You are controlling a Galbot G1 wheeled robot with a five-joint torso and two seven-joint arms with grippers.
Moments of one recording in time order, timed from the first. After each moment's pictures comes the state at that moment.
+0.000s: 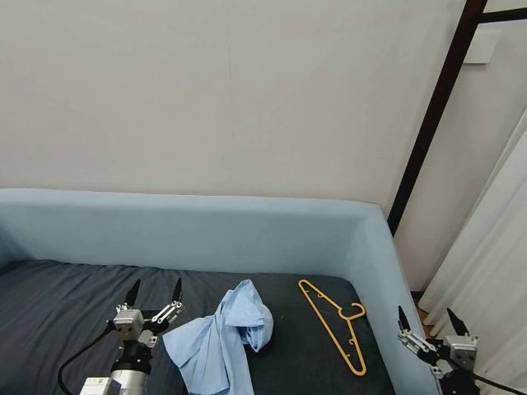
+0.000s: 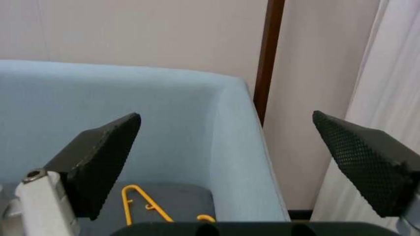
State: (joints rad) left arm 1.55 -1.27 -0.54 -2.08 -0.33 -0.26 -0.11; right arm -1.72 1.21 0.66 2.13 0.28 0.16 0.19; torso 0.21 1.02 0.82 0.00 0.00
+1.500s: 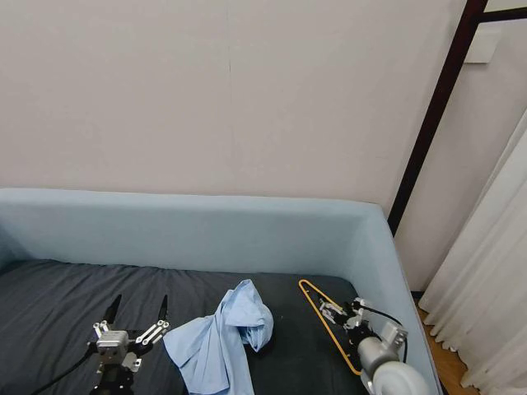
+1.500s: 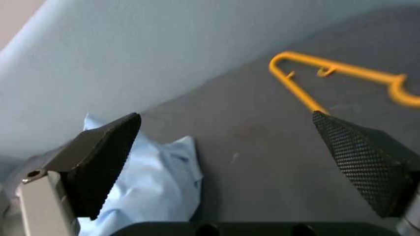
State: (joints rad) left arm 1.71 -1.29 -0.68 -2.13 -0.18 -0.29 -0.13; right arm -1.08 1.14 0.17 1.72 1.09 -0.27 0.31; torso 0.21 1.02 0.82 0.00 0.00
